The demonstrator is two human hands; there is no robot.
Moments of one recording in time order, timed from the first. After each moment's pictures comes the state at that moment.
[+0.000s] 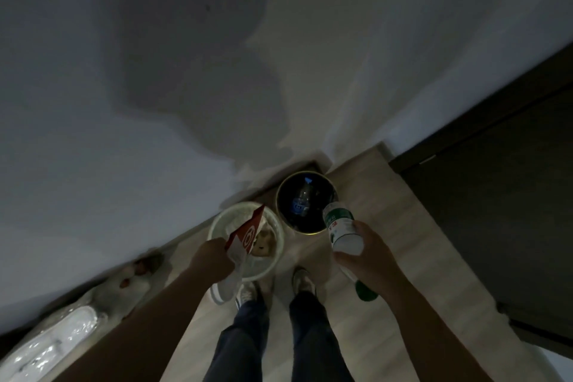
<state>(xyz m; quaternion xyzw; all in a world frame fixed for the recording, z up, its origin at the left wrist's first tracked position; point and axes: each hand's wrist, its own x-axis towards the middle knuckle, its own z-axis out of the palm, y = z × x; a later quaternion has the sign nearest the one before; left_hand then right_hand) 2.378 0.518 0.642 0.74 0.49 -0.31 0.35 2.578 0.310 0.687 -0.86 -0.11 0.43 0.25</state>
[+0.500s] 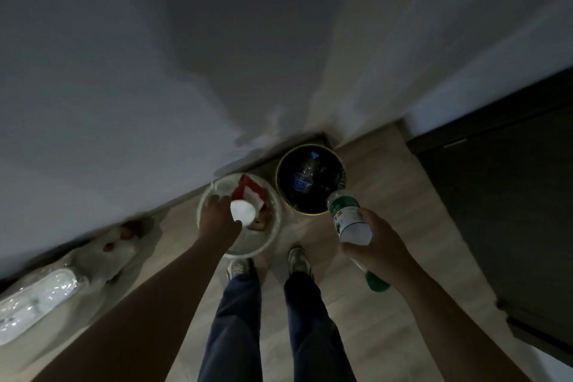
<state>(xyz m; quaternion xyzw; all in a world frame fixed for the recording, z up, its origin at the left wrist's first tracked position) 2.417 0.516 0.544 0.77 0.53 -0.18 0.31 2.617 0.315 0.621 -0.85 -0.17 0.47 0.17</state>
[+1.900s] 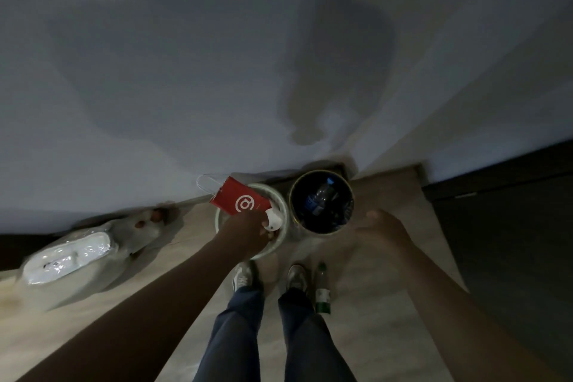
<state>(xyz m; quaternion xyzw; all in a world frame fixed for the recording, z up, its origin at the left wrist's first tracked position) 2.435 0.460 0.666 0.80 0.47 -0.20 0.33 2.686 0.334 0.636 -0.84 -0.28 0.46 0.03</state>
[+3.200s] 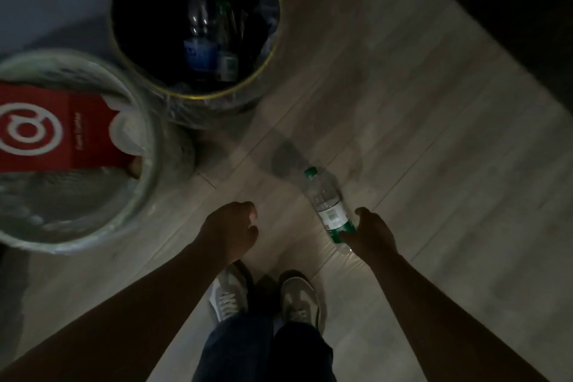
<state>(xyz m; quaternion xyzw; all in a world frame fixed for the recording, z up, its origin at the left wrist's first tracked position) 2.424 0.287 0.162 0.83 0.24 -0.40 0.31 2.520 0.052 0.121 -0.88 0.02 0.47 0.07</state>
